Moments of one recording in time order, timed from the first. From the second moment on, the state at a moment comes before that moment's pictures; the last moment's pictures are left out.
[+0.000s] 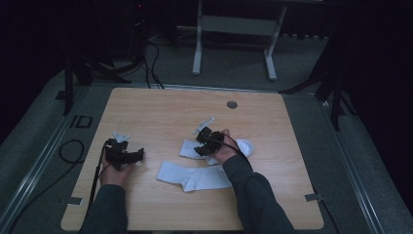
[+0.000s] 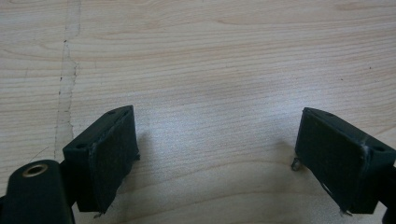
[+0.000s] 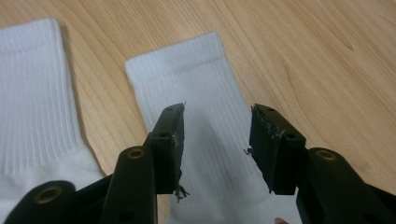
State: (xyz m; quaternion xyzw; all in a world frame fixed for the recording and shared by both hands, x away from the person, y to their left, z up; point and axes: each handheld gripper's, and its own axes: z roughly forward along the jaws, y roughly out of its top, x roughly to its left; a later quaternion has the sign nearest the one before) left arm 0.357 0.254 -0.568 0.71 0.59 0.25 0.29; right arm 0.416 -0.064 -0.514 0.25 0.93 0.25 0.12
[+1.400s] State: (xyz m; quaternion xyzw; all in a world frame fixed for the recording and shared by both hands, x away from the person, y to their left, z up) left arm 0.356 0.254 -0.568 0.71 0.59 0.25 0.29; right arm 0.424 -0.060 -0.536 0.25 0.94 0.23 0.07
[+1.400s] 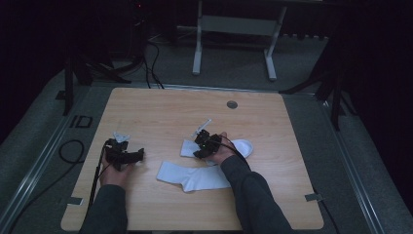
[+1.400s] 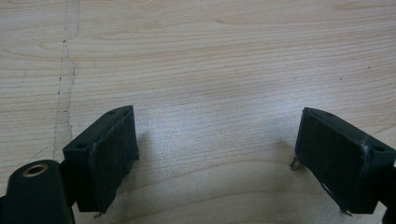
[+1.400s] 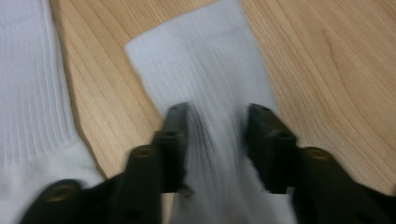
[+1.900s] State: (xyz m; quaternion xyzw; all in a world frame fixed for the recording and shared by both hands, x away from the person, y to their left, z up) left arm 0.356 0.254 -0.568 0.71 0.59 0.25 0.29; right arm 0.412 -0.064 -0.520 0.23 0.94 0.22 0.11
